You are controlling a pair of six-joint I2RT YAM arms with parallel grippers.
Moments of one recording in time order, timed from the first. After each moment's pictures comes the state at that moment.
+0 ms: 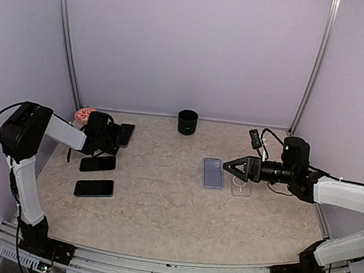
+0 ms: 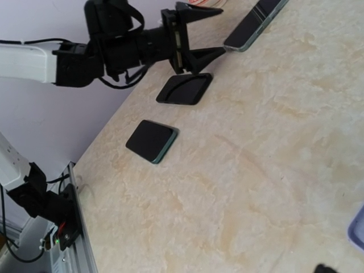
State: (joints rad) left arm -0.27 1.94 0.99 0.40 -0.02 -1.48; right arm 0.47 1.24 0.61 0.31 -0.74 0.49
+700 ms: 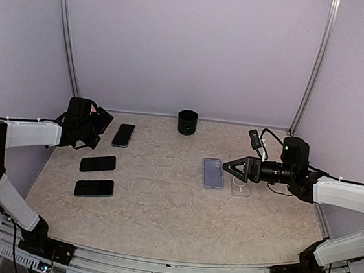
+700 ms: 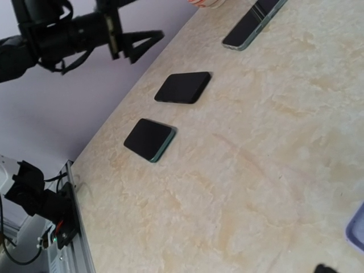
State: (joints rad) left arm -0.25 1.54 0.92 0.09 -0.08 -1.14; right arm 0.47 1.24 0.61 0.31 -0.74 0.48
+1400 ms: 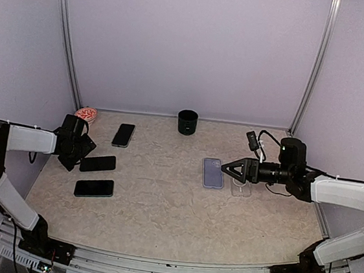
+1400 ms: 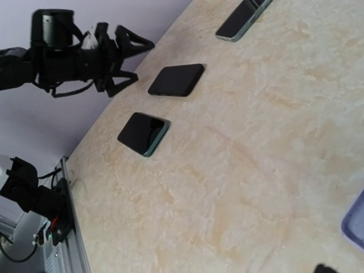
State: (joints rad) left arm -0.15 1.51 0.77 -0.15 -0.29 -0.98; right arm 0.47 1.28 0.61 0.31 -0.74 0.47
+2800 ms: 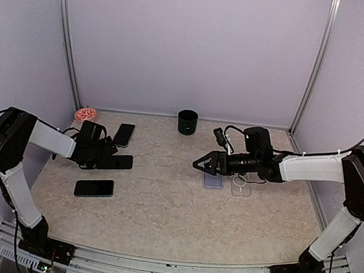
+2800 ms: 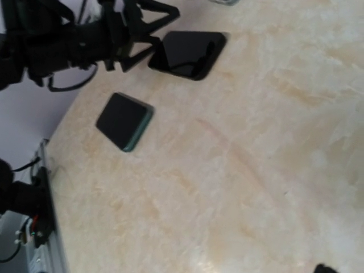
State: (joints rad) left arm -0.28 1.73 0.78 0.17 -0.19 -0.85; right arm 0.61 1.63 0.90 0.23 -0.67 0.46
